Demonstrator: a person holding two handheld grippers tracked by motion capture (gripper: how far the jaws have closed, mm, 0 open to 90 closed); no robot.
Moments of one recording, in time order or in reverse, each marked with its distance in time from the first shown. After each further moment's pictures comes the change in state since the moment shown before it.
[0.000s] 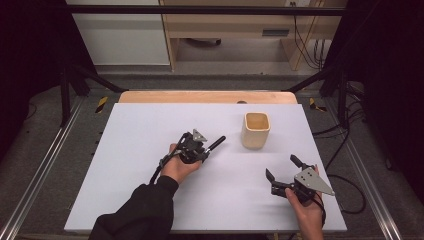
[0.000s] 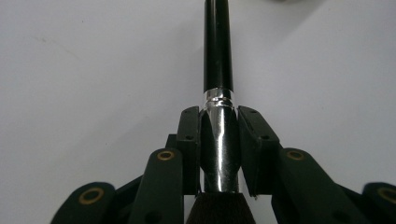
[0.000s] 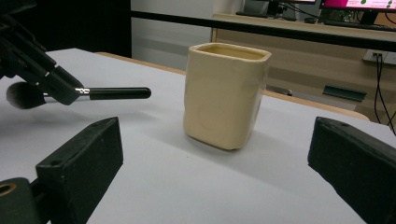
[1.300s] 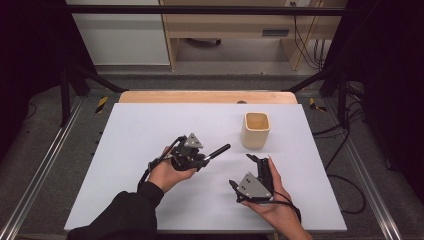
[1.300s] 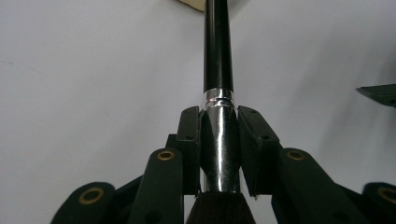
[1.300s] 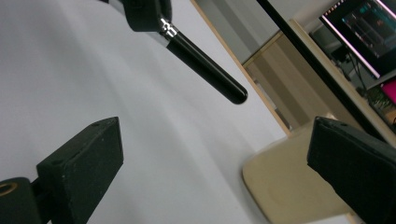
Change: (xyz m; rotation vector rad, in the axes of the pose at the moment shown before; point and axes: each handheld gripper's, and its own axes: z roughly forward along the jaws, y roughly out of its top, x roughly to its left) left arm -0.016 -0.002 -0.051 -0.019 -0.149 0.101; right arm 0.099 0.038 0.043 0.170 0.159 -0.661
